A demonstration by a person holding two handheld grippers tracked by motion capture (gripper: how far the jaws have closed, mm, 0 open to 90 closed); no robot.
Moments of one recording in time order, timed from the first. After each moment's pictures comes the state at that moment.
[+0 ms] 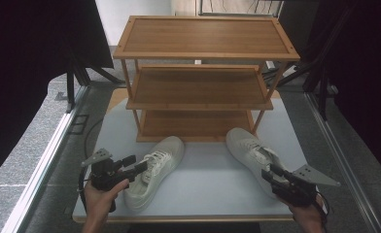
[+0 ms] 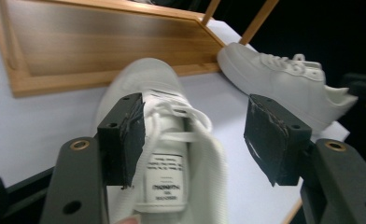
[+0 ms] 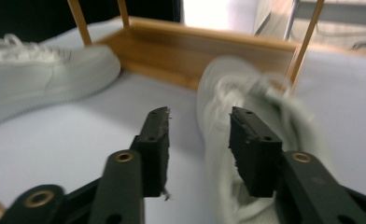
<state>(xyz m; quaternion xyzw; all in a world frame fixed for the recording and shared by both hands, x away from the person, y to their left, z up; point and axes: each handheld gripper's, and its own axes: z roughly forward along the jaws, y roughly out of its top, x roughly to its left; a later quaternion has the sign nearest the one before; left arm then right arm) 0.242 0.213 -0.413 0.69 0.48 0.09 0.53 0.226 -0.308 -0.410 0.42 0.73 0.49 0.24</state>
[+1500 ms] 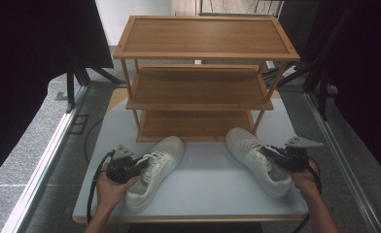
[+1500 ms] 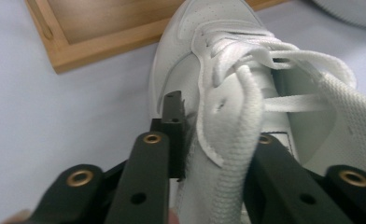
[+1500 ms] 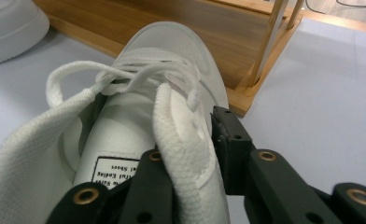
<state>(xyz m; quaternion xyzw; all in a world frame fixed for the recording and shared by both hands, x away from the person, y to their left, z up) 0.280 0.192 -0.449 0.78 0.47 0.15 0.39 0.337 -0.341 -0.447 0.40 0.78 0.43 0.21</state>
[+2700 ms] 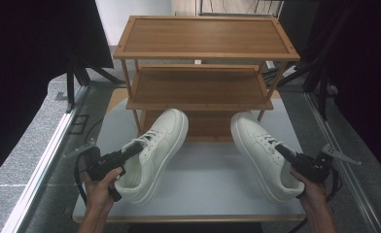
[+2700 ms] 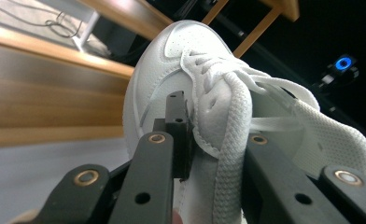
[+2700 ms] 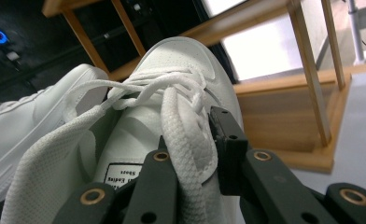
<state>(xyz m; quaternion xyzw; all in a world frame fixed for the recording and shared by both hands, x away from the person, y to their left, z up) 0.254 0.226 -0.390 0.57 0.46 0.00 0.68 0.284 -0.364 -0.413 0.43 0.60 0.67 0.10</state>
